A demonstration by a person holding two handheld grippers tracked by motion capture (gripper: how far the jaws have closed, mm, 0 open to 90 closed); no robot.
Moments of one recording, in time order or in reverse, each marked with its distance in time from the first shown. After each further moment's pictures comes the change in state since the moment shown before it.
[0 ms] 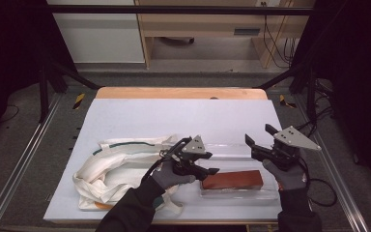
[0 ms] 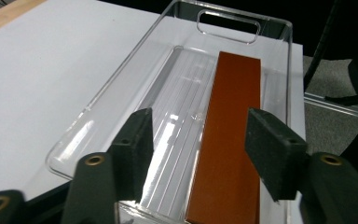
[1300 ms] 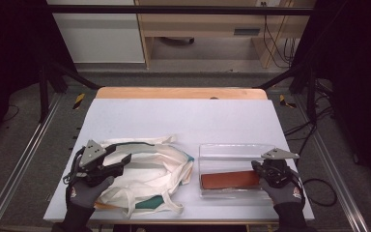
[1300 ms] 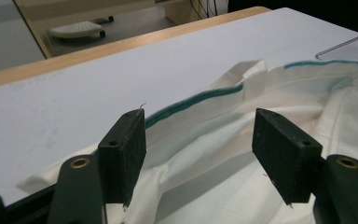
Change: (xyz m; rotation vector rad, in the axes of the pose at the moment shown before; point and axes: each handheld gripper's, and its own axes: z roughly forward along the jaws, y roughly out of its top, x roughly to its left) left arm 0.021 -0.125 -0.188 -0.150 0.648 -0.322; right arm 0.005 -0.069 0.008 0.469 0.027 0.034
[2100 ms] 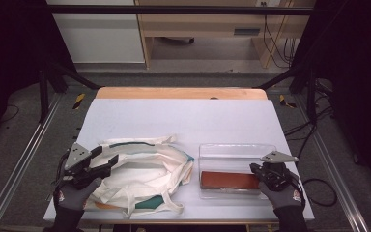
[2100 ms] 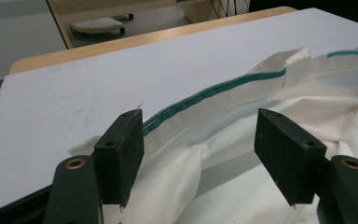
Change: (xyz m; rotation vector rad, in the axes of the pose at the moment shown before) left arm 0.022 -0.015 -0.015 -0.009 0.063 -0.036; right arm 0.007 -0.003 -0.005 -0.010 0.016 -0.033
